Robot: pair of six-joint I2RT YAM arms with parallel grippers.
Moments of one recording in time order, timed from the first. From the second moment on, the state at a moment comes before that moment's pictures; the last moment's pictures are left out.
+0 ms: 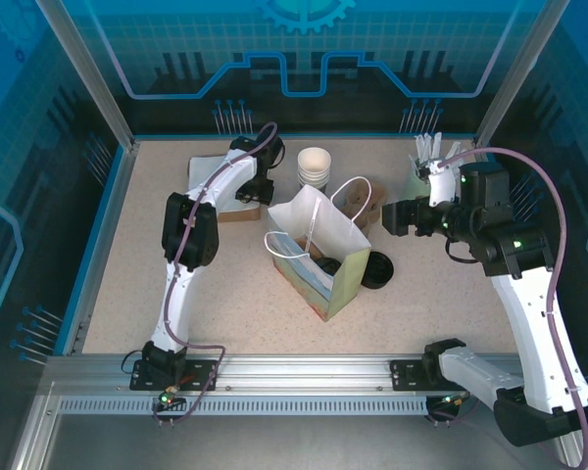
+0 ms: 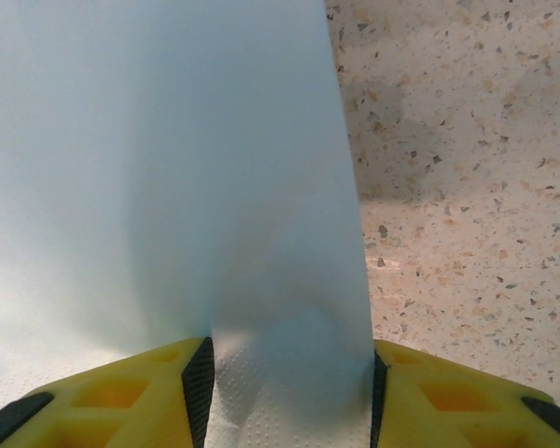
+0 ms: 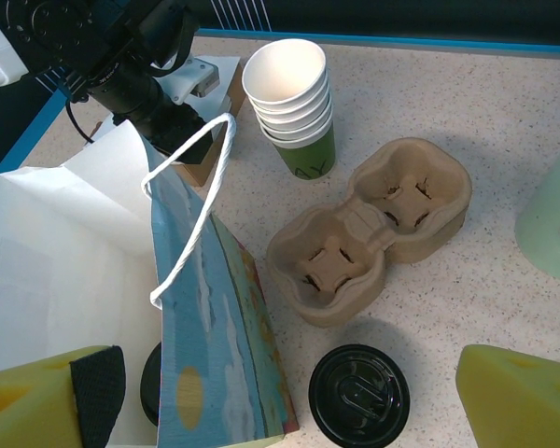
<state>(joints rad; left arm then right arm) -0.34 2.37 2.15 -1.21 -0.22 -0.27 0.20 1.01 1.39 -1.05 -0.29 0.09</state>
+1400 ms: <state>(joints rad) -0.34 2.30 2.19 -1.23 -0.22 -0.23 0.20 1.03 1.39 -1.04 -0.31 0.12</state>
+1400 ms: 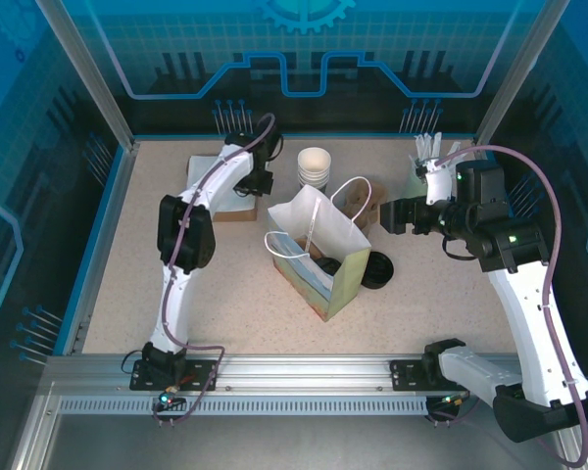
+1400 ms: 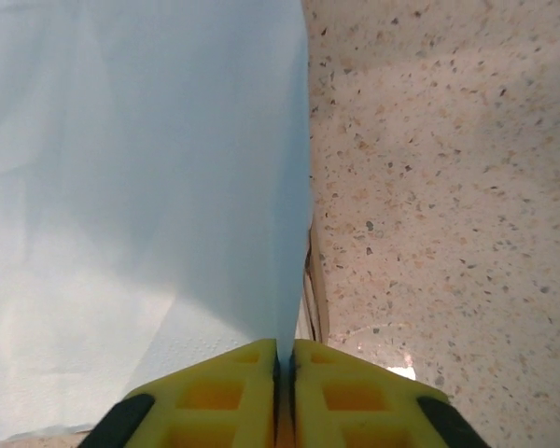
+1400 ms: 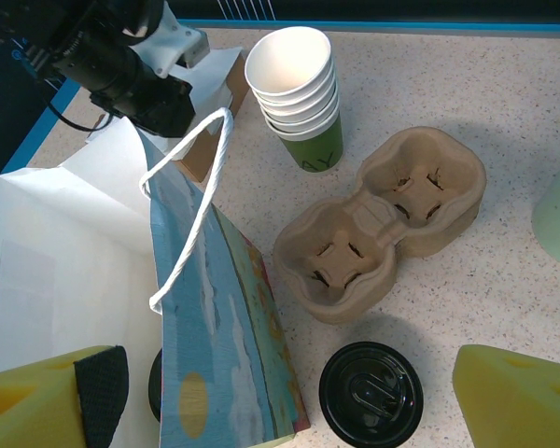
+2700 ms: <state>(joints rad) -0.38 1.39 2.01 -0.89 0.56 0.25 0.43 1.21 1.81 -0.91 -0.58 -0.22</state>
